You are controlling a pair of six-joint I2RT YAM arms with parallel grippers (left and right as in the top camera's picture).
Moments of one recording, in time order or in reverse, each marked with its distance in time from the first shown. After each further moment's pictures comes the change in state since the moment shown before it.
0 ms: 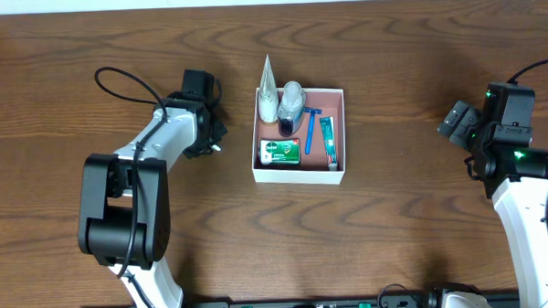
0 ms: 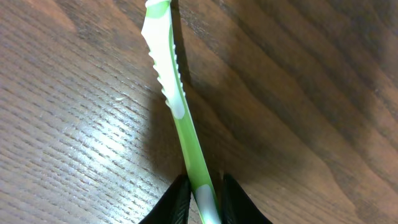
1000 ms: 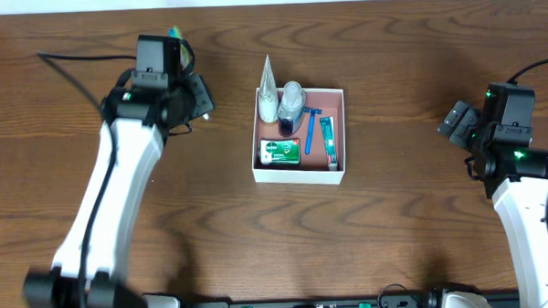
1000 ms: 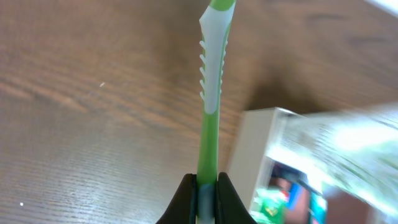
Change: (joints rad) left arm 0.002 -0.426 0.171 -0.217 0.150 0.293; right arm 0.000 0.000 0.000 0.000 0.000 0.000
